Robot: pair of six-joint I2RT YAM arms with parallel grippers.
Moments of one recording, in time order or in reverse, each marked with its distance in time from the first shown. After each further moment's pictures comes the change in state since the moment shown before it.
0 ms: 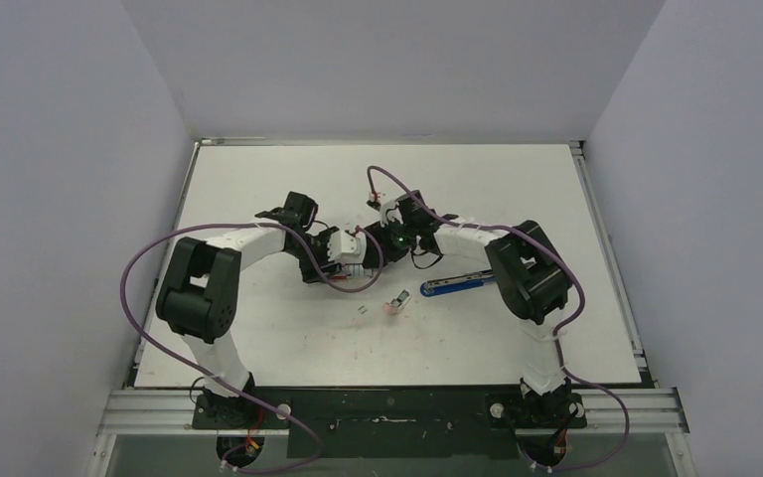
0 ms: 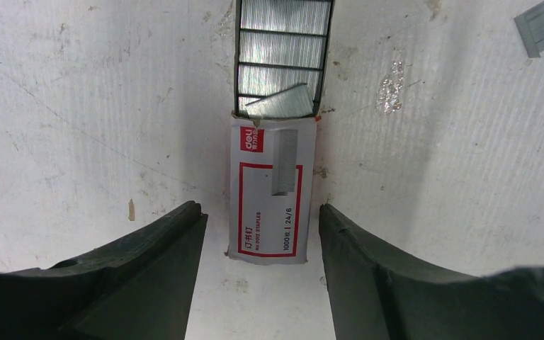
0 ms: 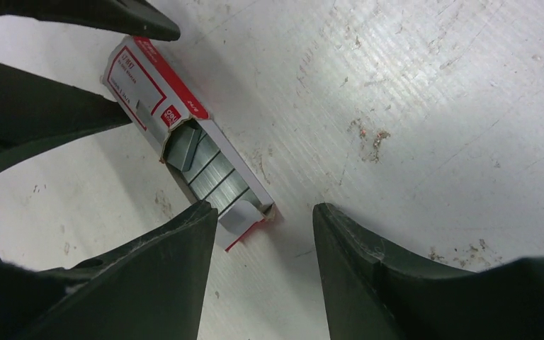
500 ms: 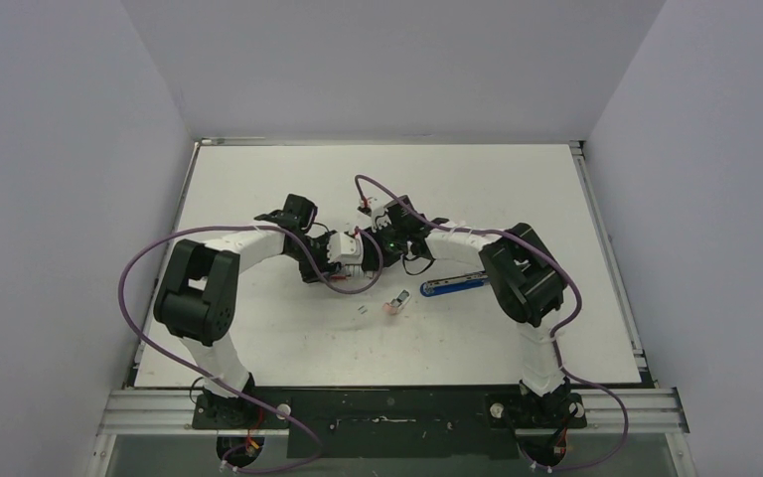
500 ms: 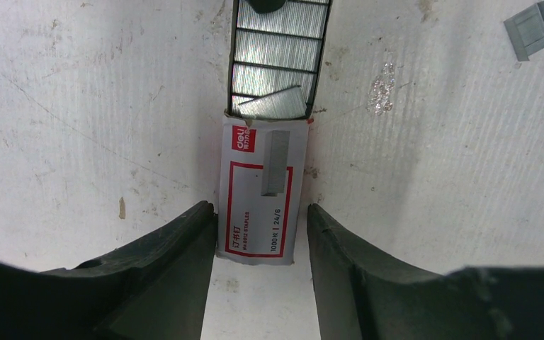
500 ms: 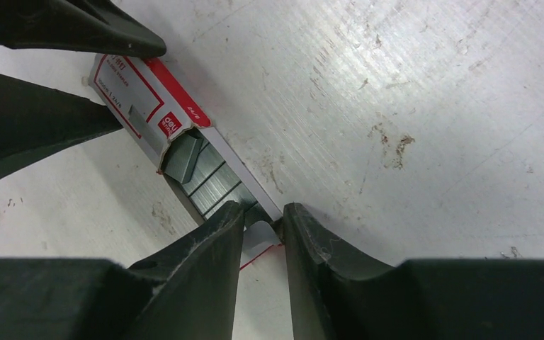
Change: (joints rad) left arm -0.001 -0.020 -0.030 0.021 0.005 -0.018; right arm 0.060 0.011 0.022 -0.027 0.113 0.001
